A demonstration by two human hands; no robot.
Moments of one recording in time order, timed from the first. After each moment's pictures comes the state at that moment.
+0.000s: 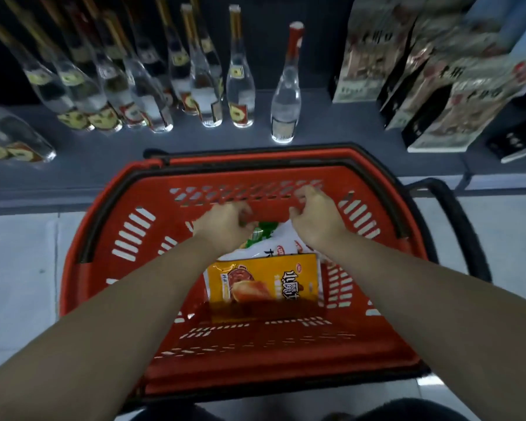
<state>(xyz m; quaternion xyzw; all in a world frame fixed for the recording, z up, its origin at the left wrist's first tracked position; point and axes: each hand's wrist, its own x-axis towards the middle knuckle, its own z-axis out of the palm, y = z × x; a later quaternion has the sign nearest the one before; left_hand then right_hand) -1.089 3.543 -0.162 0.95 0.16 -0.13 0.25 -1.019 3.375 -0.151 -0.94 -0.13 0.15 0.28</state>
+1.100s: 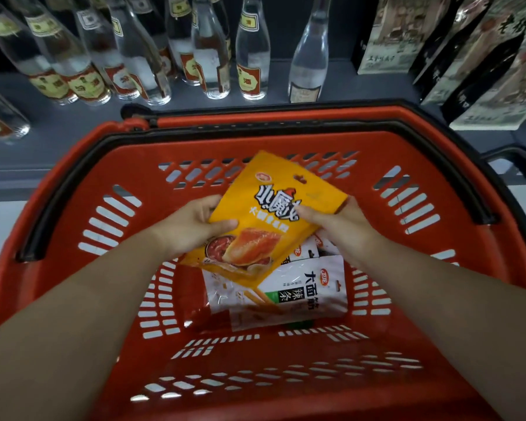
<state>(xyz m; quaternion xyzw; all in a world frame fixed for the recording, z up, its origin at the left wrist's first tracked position) -1.116 3.614 -0.224 0.74 0.14 -0.19 0.63 -1.022 3.370 -0.238 -0.72 0.09 0.32 0.61</state>
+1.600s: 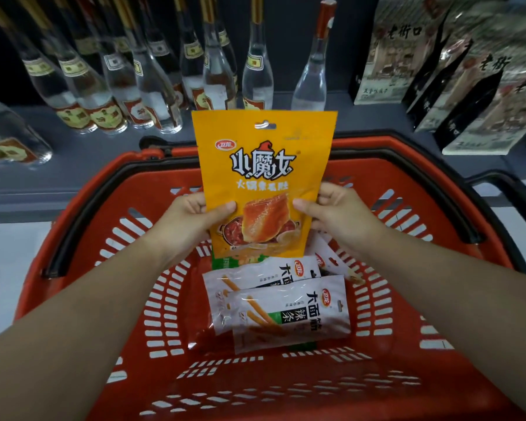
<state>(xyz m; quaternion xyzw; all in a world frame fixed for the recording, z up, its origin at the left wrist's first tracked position) -1.114 3.613 -0.184 0.68 0.17 -0.05 0.71 -1.014 3.394 -0.179 -0.70 -0.09 0.29 0.64</state>
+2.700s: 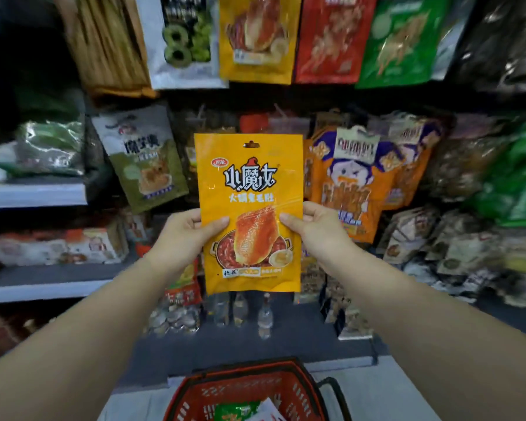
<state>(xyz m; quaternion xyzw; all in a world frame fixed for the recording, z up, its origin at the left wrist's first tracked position) -1.097 3.575 0.536 0.73 0.10 0.13 0.66 -1.016 3.374 0.546 -0.71 -0.14 0.12 0.68</state>
